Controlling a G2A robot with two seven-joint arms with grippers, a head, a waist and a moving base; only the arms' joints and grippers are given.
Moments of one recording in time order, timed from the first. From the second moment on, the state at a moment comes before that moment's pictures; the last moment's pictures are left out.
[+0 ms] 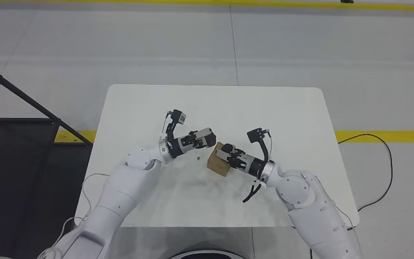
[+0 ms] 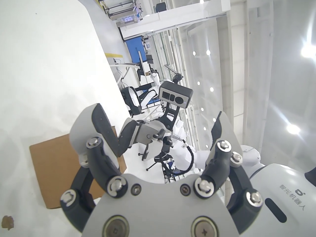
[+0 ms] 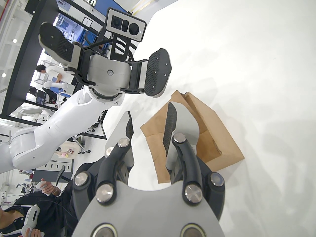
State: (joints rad) left arm 0.85 -1.32 -1.08 -0.94 -0.52 -0.68 -1.01; right arm -1.11 -1.18 1.10 -1.53 -0.32 -0.34 0.58
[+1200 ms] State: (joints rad) left arm 0.87 -1.29 -1.08 -0.98 -0.45 -0.65 -1.09; right arm -1.11 -1.18 1.10 -1.53 -0.31 -0.34 0.57
